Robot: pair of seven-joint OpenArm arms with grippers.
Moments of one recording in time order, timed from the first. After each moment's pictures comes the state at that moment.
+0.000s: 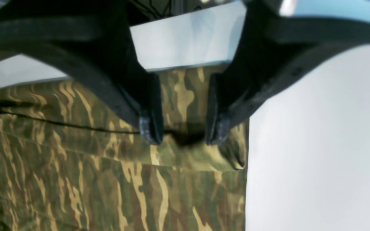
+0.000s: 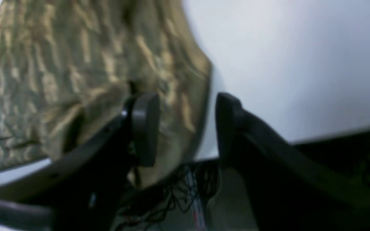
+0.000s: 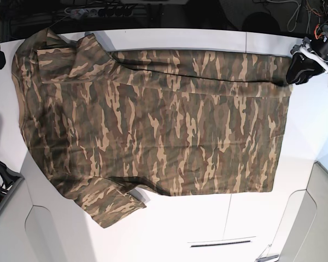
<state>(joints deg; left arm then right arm) 33.2 -22.4 -39.4 95.1 -55.9 -35.9 42.5 -25.0 15.1 59.7 98.8 58.7 33.5 -74.2</state>
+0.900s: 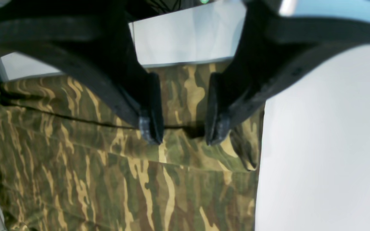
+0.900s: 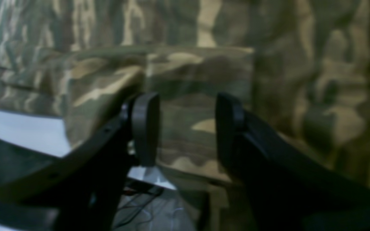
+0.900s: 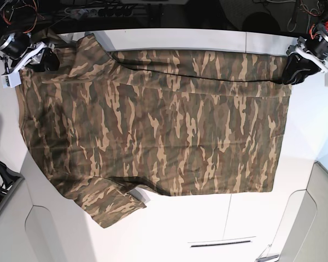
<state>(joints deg) 31.9 -19.3 -39.5 95.1 -55.9 -35.9 42.9 -25.7 13.3 32.2 100.1 43.1 33.0 -61.8</state>
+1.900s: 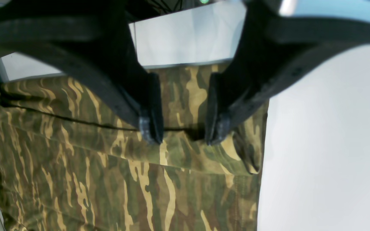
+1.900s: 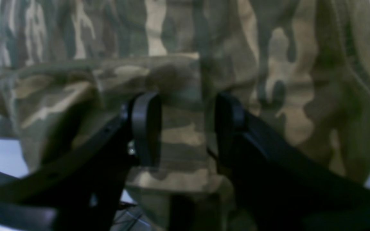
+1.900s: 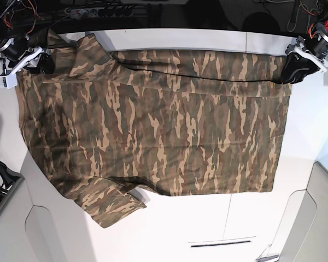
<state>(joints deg) 31.9 -19.0 -39.5 95.1 -55.5 -35.9 43.0 -23.7 13.5 32.3 94.1 41.0 32.2 -57.3</state>
